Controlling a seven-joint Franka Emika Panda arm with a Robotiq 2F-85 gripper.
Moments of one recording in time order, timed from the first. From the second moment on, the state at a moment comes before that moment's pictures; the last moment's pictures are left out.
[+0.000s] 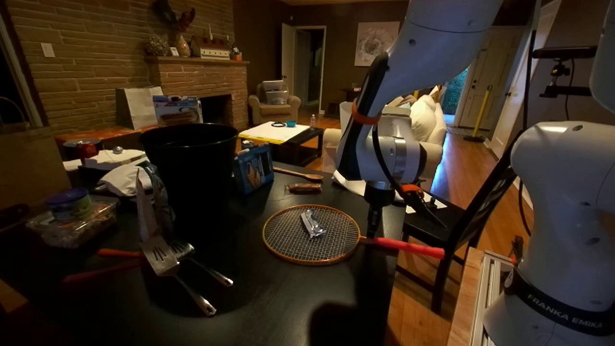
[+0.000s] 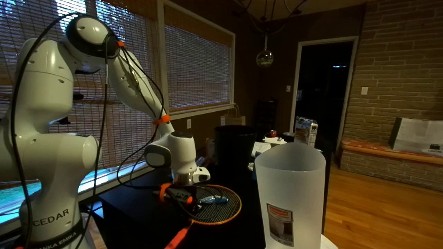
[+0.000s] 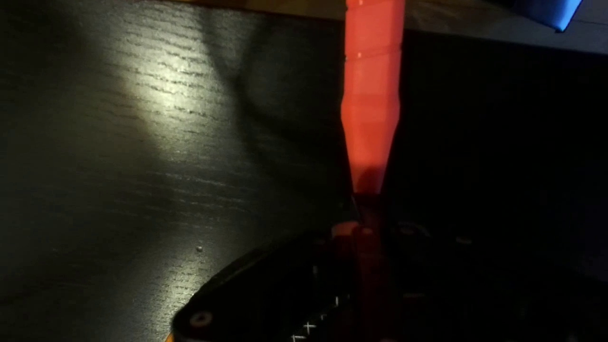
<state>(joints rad) 1.04 0.38 -1.08 -2.74 1.04 2.82 -1.33</state>
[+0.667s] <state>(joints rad) 1.09 0.38 -1.12 -2.74 1.04 2.81 -1.33</state>
